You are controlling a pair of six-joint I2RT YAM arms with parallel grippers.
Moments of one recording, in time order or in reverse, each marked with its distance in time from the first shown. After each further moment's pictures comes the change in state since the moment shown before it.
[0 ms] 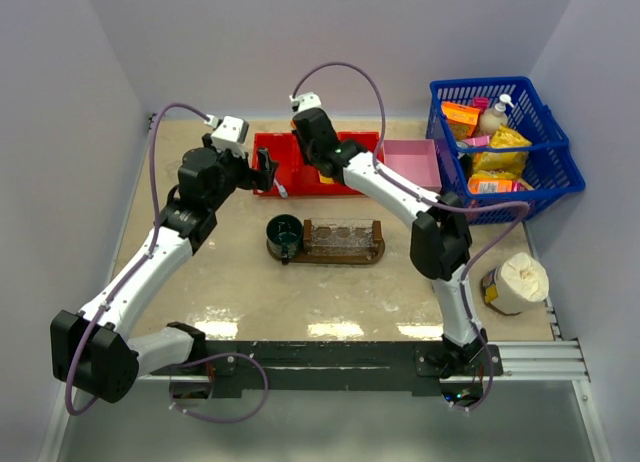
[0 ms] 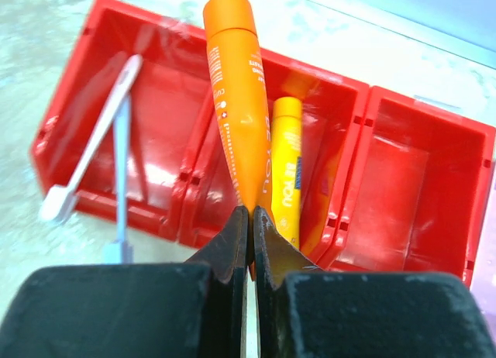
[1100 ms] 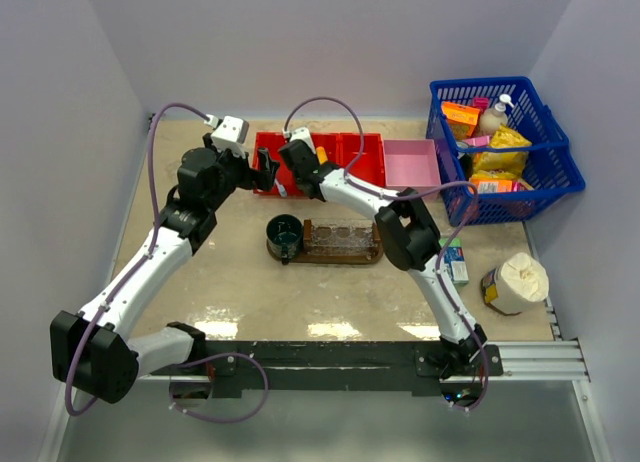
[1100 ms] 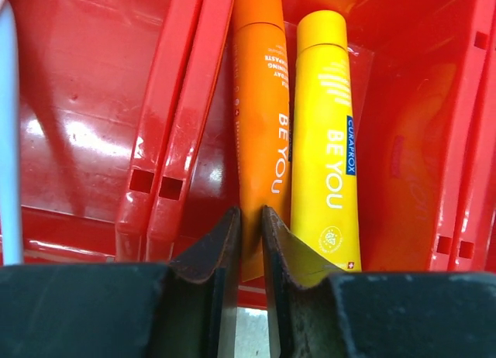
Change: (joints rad) left arm 0.000 -0.002 0.000 0.007 0.019 -0.006; right arm 0.023 0.245 0.021 0.039 0.112 0.073
